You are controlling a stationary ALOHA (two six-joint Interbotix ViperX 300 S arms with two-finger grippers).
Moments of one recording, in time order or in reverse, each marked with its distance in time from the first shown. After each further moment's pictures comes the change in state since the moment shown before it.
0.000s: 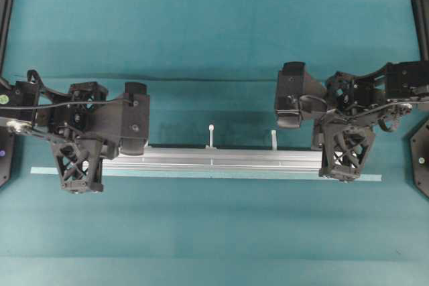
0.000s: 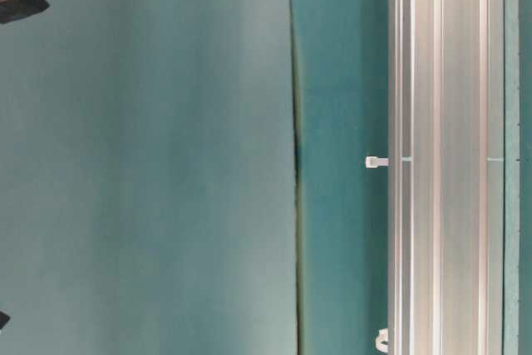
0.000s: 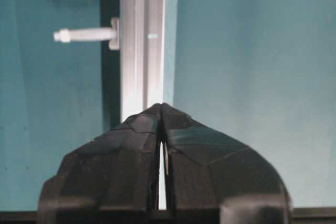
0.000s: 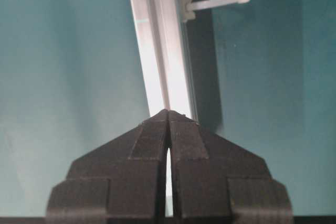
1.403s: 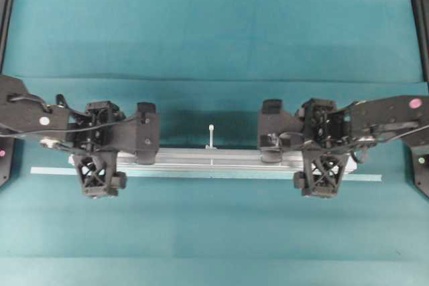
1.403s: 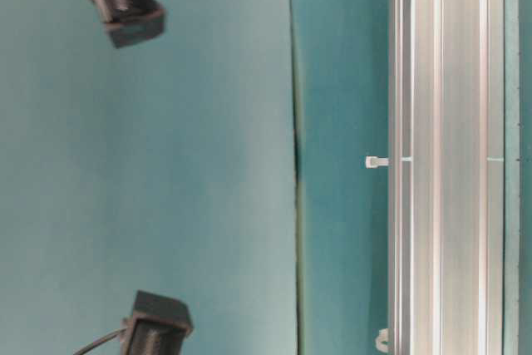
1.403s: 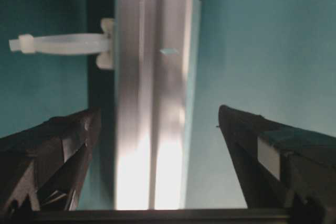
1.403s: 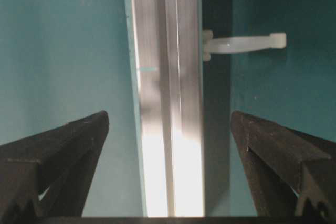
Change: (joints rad) left arm 0.028 0.192 0.176 0.000 -0.348 -0.008; right arm 0.080 0.193 0.106 -0.074 -0.307 0.002
